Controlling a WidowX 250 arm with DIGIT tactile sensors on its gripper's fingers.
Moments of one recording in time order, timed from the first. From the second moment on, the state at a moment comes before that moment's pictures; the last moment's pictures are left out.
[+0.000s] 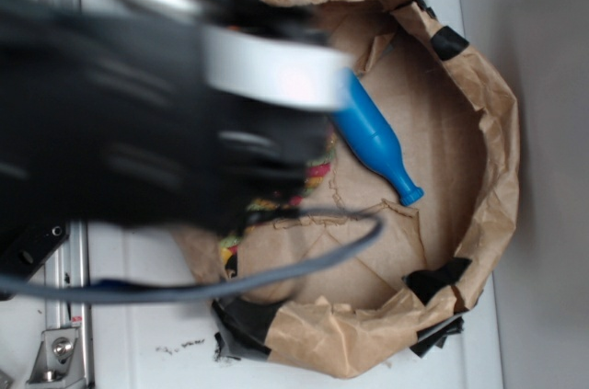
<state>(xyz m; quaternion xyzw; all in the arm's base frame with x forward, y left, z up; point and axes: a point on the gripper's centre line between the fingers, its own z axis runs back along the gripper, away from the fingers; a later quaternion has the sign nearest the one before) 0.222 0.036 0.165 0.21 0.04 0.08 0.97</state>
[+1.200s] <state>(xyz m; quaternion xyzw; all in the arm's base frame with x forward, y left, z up) 0.232 0.041 0.079 0.02 0.03 0.02 1.00</state>
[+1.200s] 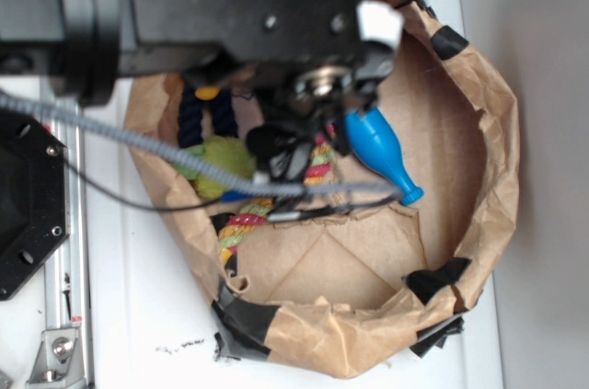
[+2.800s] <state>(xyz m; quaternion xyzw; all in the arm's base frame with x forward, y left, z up) 0.227 0.006 0.059 0.04 0.00 -0.02 1.00</state>
